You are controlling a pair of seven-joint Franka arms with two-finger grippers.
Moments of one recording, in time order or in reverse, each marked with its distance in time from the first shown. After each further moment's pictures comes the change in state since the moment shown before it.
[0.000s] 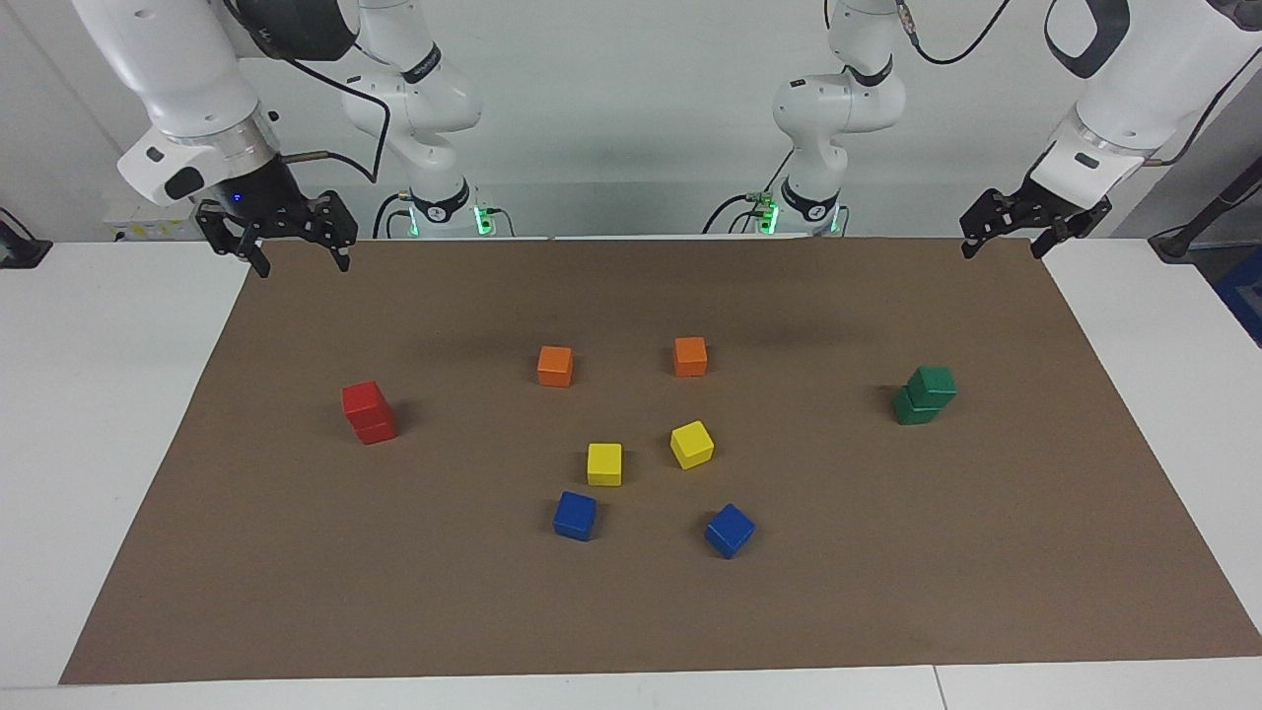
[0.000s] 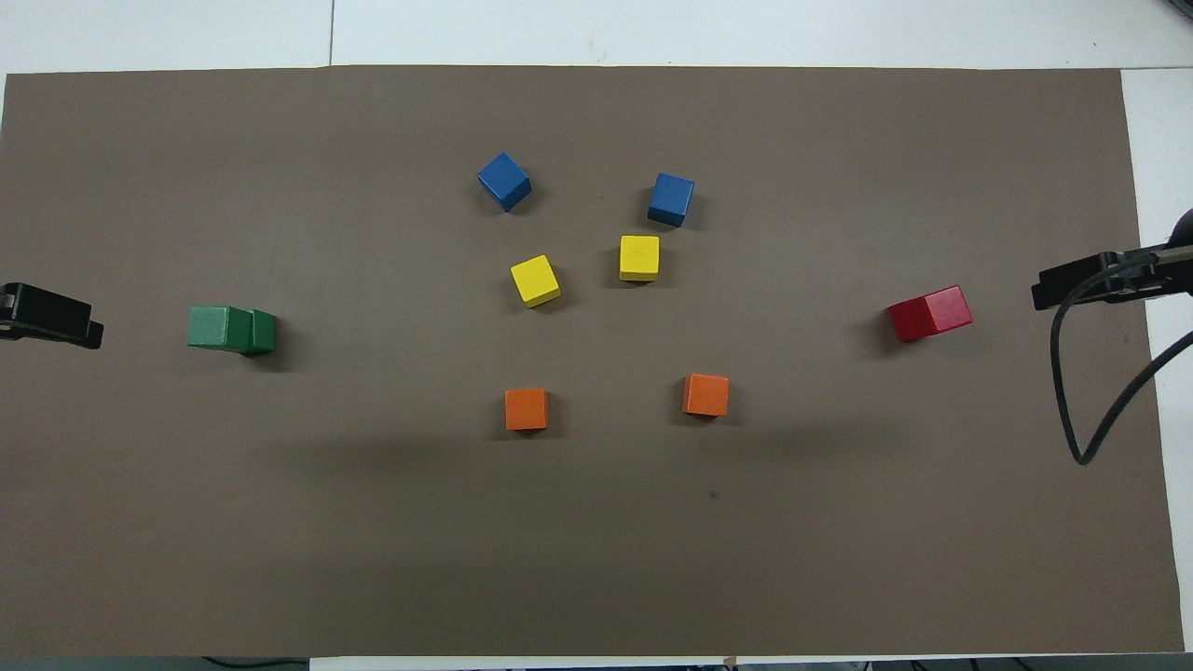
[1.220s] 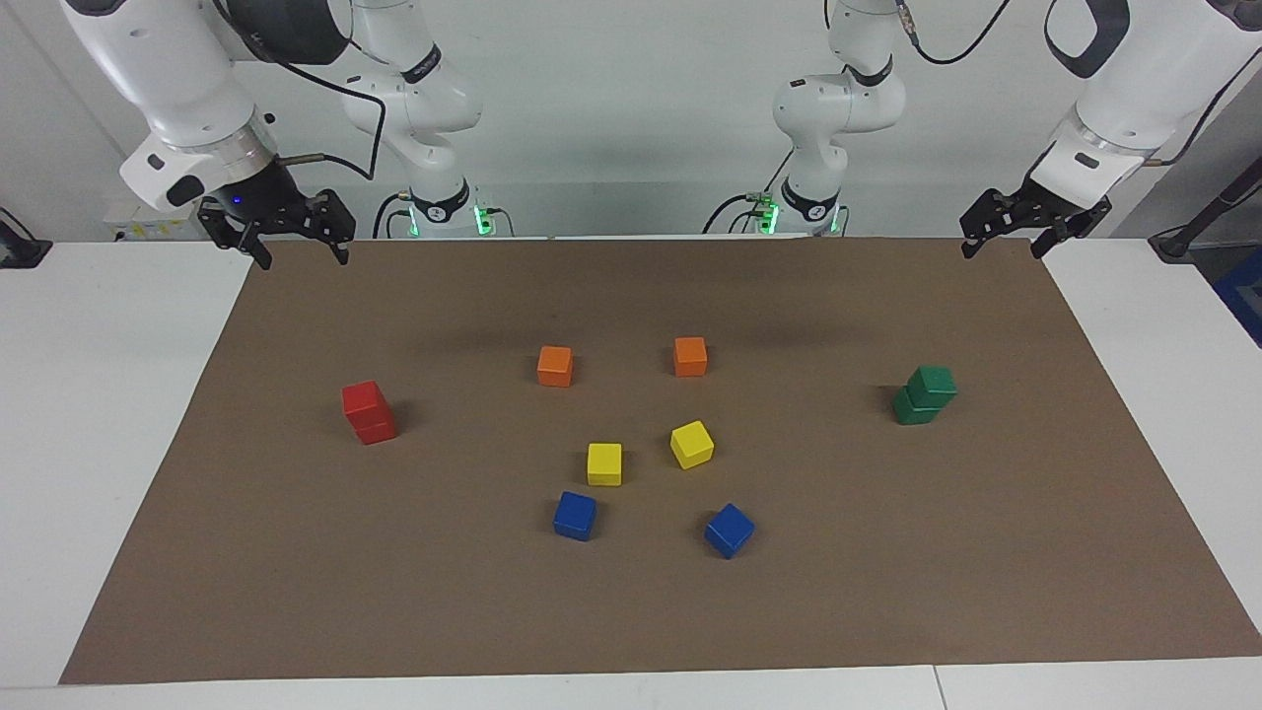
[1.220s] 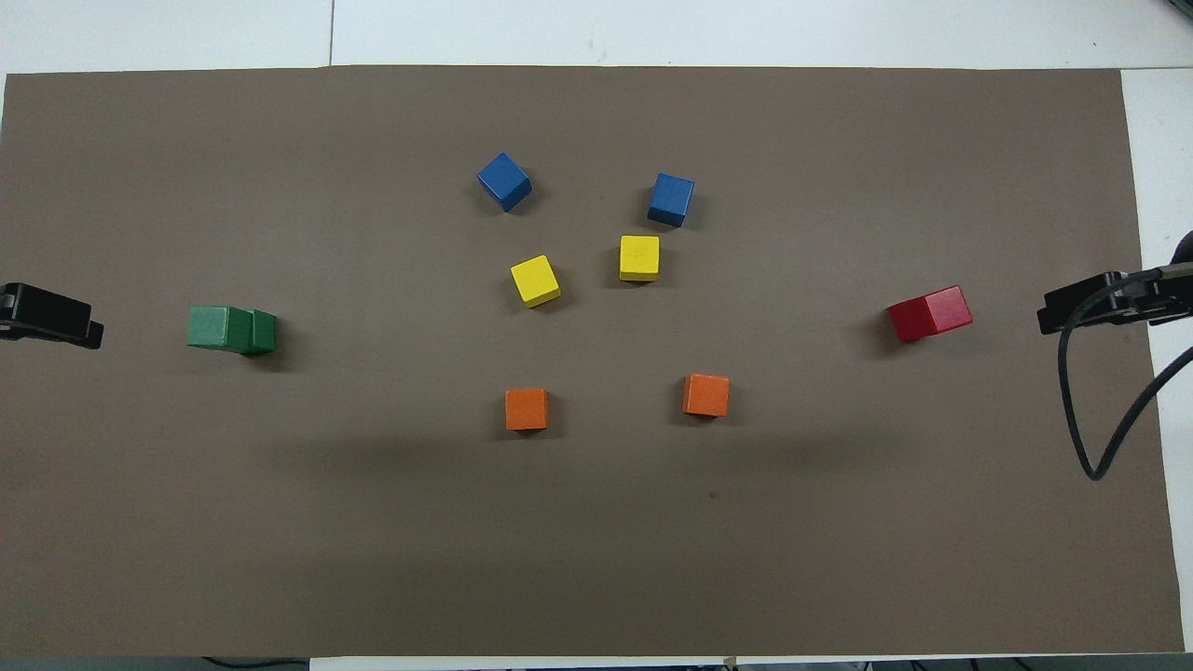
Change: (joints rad) left arm 0.000 0.000 0.000 0.000 0.000 0.000 0.000; right arm -0.006 -0.002 -0.009 -0.008 -0.003 -0.050 0.002
